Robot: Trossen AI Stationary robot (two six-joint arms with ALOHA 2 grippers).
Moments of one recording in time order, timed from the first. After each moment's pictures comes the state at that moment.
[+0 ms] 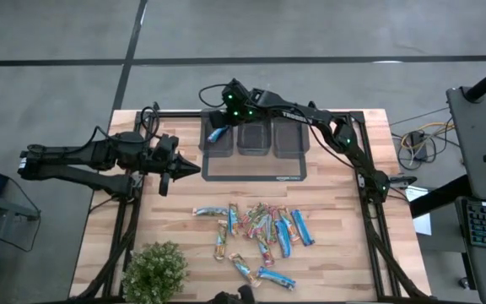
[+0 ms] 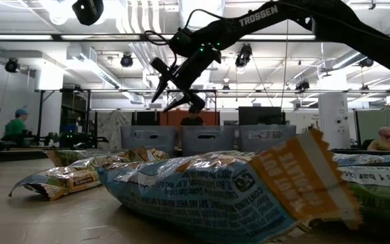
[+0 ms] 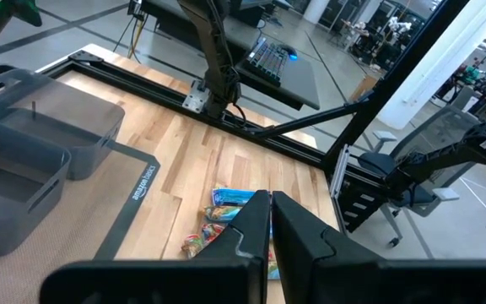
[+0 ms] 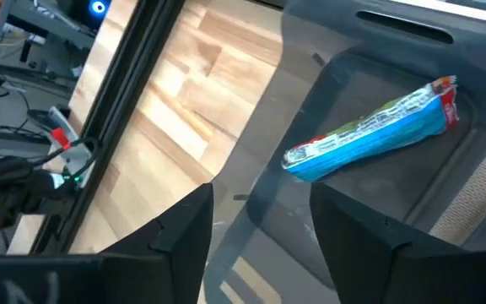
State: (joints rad) left arm -0.01 0.75 0.86 -0.31 0.04 -0.42; right arm -0.44 2.35 2.20 -0.65 -0.21 0.76
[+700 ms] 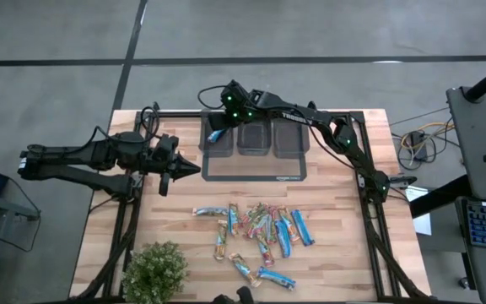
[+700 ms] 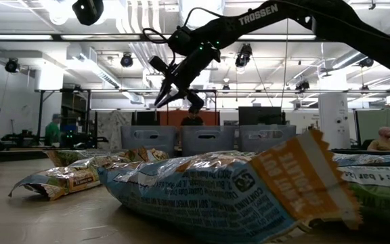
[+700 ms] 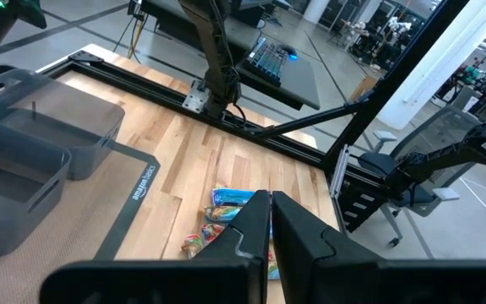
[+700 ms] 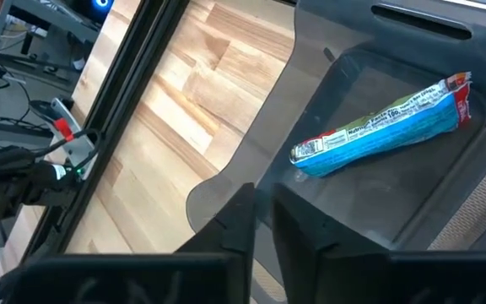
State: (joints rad) left arm -0.01 0.75 0.86 -0.31 0.04 -0.42; right arm -0.43 2.34 2.20 -0.65 -0.21 0.75
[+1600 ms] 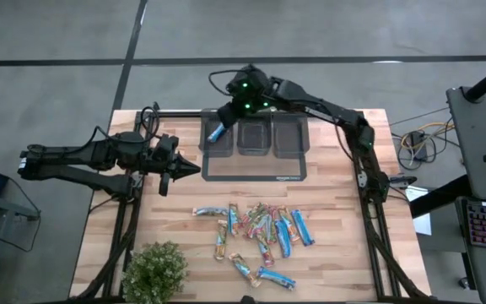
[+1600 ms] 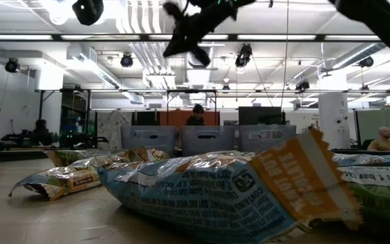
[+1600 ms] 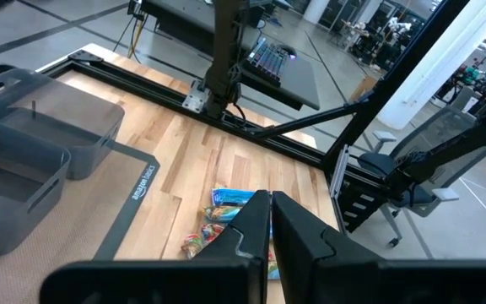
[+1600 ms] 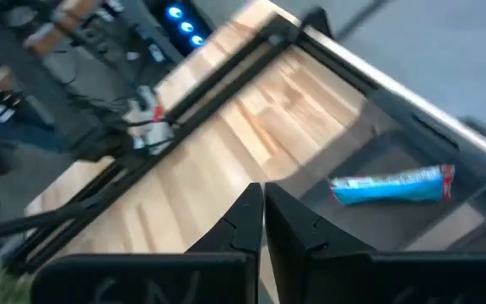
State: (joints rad) left arm -0.01 0.75 0.86 -0.31 0.04 -0.42; right arm -0.39 2.09 2.20 -0.74 -0.22 0.47
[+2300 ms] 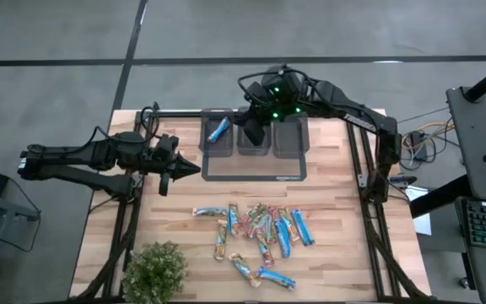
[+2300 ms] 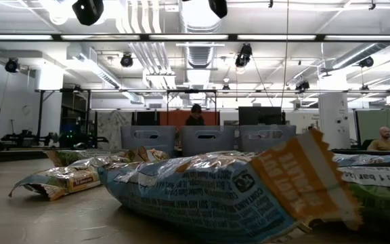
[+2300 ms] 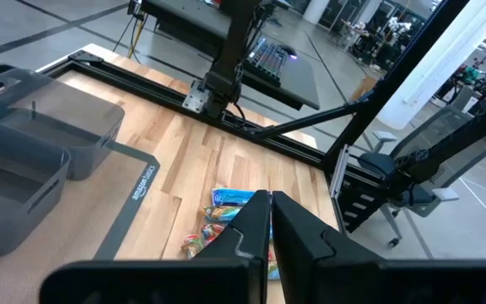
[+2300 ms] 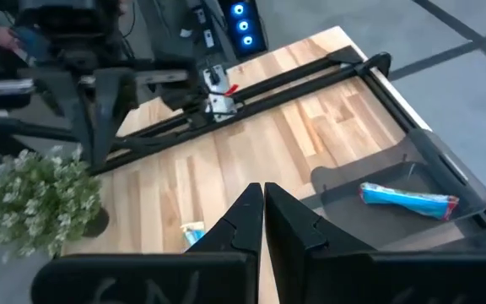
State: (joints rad) left arm -0.01 0.75 0.86 -0.31 0.04 -0.42; right arm -0.25 1.83 2.15 -0.89 -0.21 0.25
